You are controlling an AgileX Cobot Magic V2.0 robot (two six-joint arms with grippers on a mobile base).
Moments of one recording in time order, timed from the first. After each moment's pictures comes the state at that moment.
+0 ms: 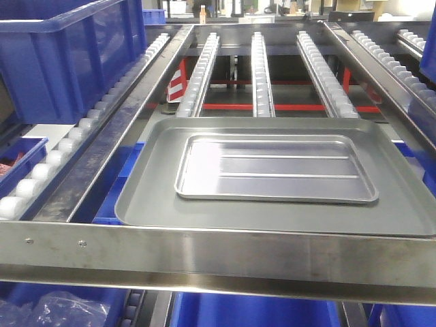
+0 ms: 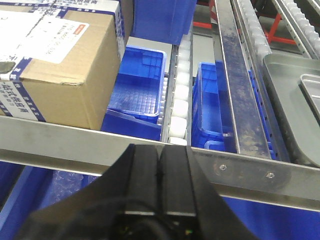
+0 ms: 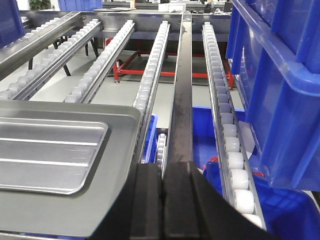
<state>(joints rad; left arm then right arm) -0.05 -0.01 0.03 -0.08 0.26 -0.06 -0.01 -0.01 0.03 -0.09 0.08 0.13</state>
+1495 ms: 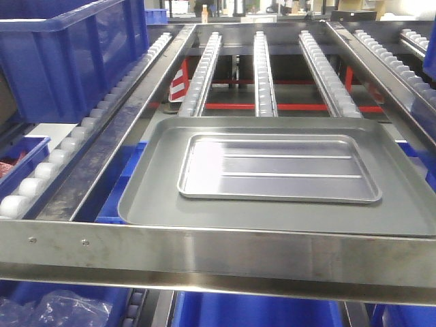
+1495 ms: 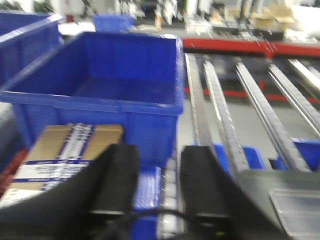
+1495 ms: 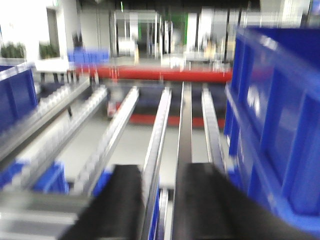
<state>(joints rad) -0.12 0.35 -0.54 0.01 0.27 -0.06 -0.01 0.28 -0.38 -0.09 0.10 0.13</state>
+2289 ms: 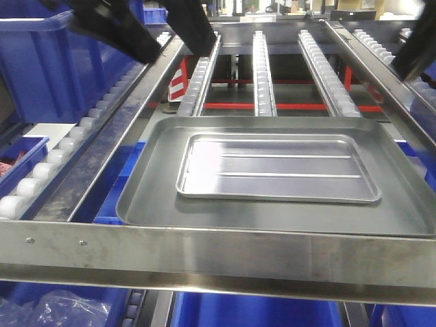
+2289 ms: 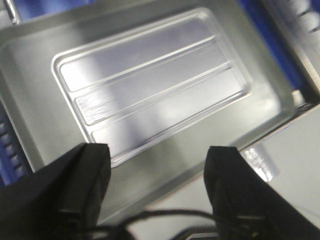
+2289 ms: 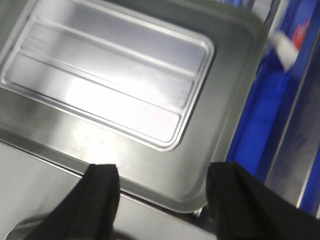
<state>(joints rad) -0.70 1.47 -1.17 -0.13 0.53 -0.06 0.34 1.18 -0.92 -0.08 0.68 0.17</state>
